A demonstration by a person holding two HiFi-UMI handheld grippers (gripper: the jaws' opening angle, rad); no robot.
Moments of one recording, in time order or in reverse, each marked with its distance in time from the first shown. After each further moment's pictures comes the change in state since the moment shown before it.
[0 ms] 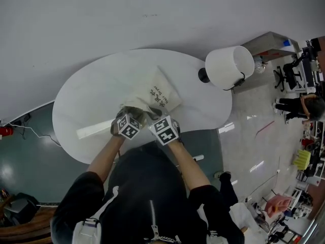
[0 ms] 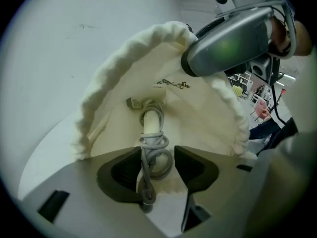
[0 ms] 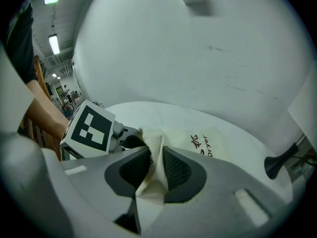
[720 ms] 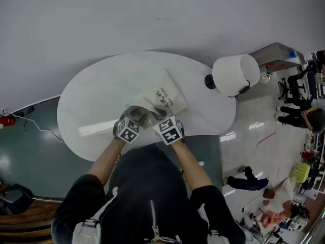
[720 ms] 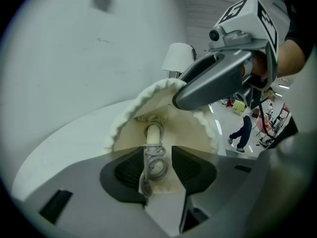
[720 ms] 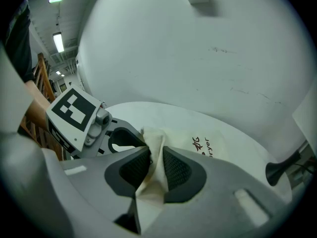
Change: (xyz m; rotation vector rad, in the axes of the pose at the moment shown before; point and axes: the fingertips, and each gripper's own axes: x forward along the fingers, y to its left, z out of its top) left arm -0.038 0.001 0.016 -0.093 -0.134 0.008; right arm -0.001 0.002 0.004 -0.019 0.020 0.017
